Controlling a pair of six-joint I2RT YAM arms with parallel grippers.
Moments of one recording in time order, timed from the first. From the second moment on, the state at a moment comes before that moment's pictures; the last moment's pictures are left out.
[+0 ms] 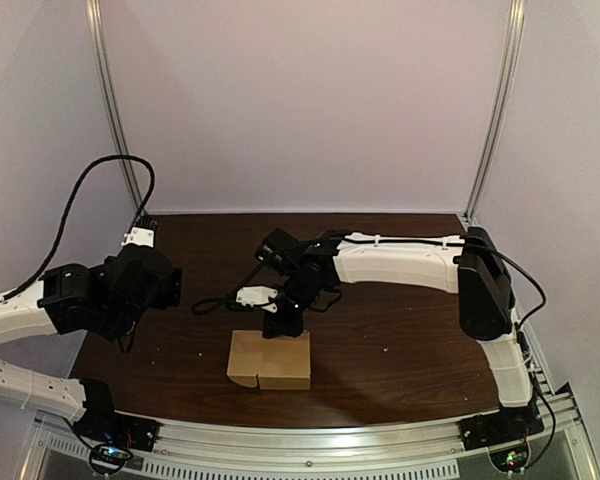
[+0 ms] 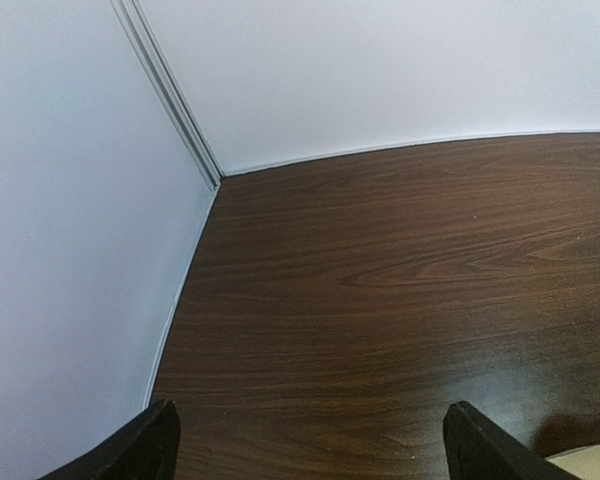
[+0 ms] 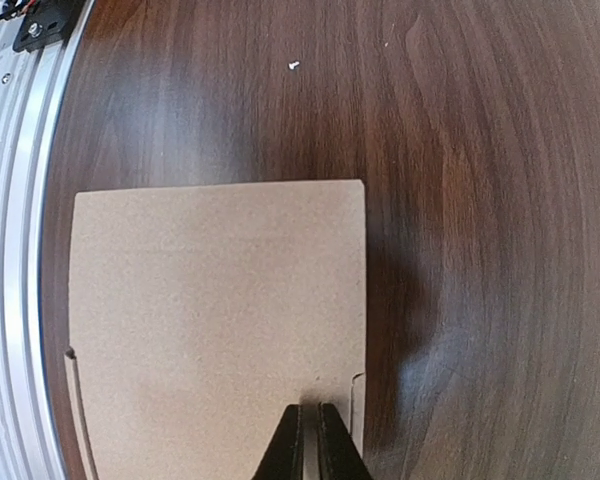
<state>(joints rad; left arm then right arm) -1.03 0.95 0.84 -0.73 -1.03 -0.66 1.03 2.20 1.88 -0.79 -0.43 -0.46</state>
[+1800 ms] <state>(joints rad) -1.03 1.21 0.68 -0.55 -0.66 -0.83 1.04 1.91 1.44 -0.73 -0.40 -0.46</state>
